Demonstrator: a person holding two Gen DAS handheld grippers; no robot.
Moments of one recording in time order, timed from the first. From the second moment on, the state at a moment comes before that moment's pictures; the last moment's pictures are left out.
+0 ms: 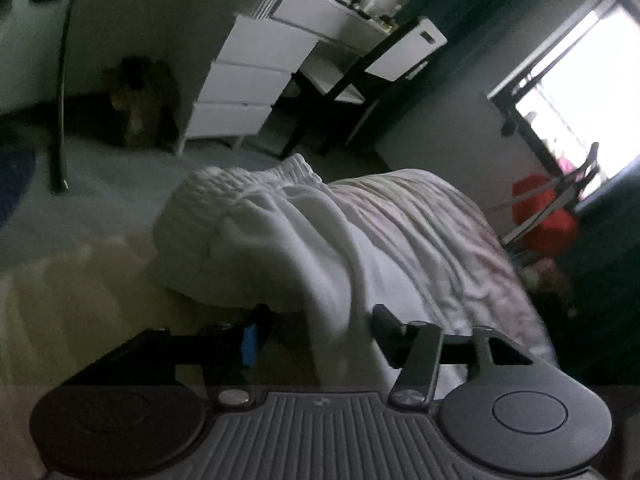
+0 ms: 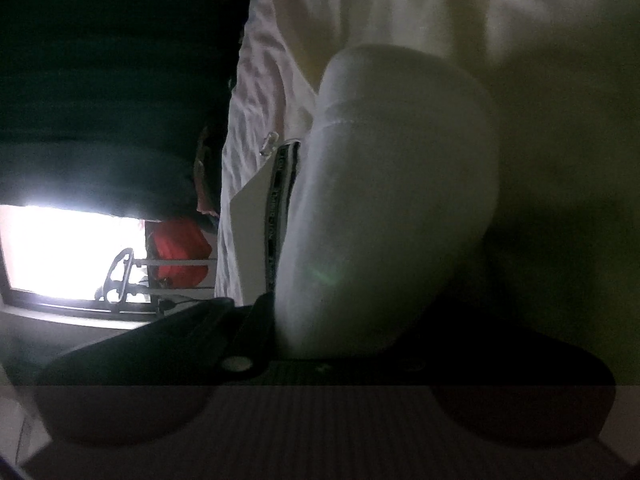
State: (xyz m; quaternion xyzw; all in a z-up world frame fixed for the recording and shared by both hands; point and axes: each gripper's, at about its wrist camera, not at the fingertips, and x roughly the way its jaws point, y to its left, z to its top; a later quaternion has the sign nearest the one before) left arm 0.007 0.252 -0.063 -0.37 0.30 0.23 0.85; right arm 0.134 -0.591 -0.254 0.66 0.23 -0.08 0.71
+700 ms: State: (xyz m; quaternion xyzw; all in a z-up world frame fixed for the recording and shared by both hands) left arm 0.035 0.083 -0.033 -0.08 0.24 0.11 0.96; right arm 0.137 -0.590 -0.248 0.67 0.12 -0.03 0.73
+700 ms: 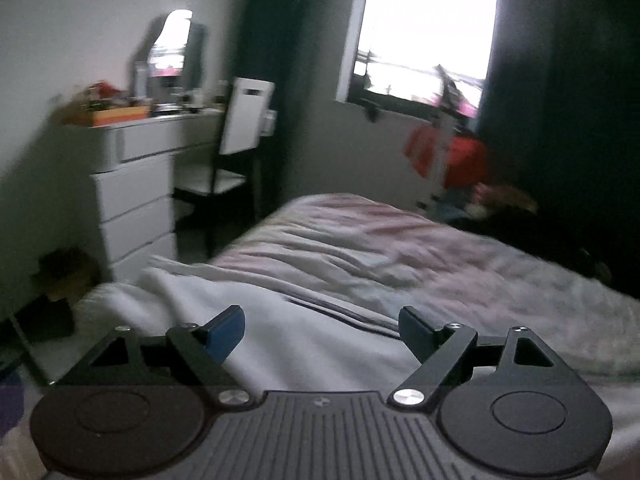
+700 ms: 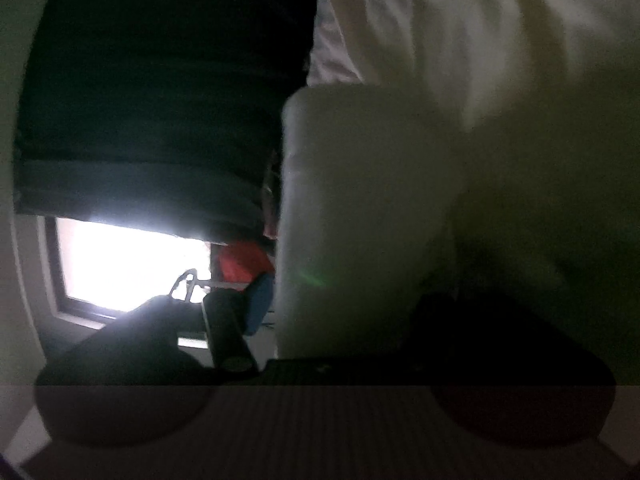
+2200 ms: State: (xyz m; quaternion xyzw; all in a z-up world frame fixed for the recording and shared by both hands) left arm 0.090 0.029 -0.086 -0.10 0.27 0.03 0.96; right arm 0.093 -0.271 -0.119 -0.13 0.06 0.00 0.99
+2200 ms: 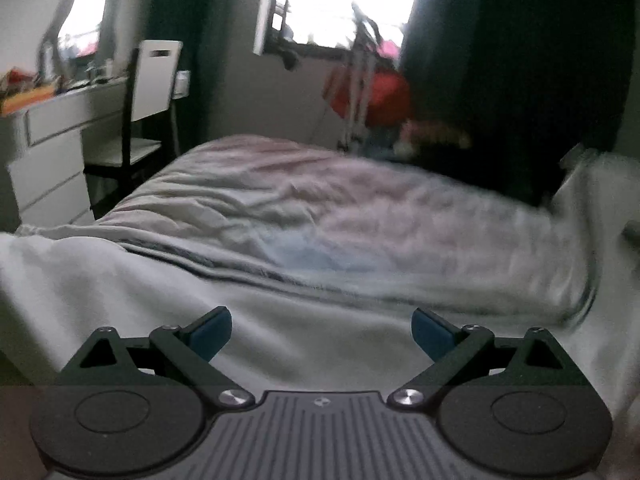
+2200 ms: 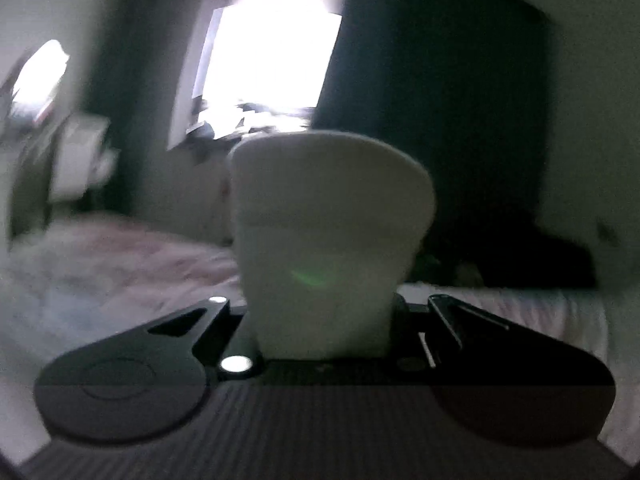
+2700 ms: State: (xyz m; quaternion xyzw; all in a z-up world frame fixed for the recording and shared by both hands) left arm 0.085 0.055 -0.074 -0.16 0.25 0.05 0.95; right arm 0.082 -0.165 -0.173 -0.24 0.10 0.11 0.96
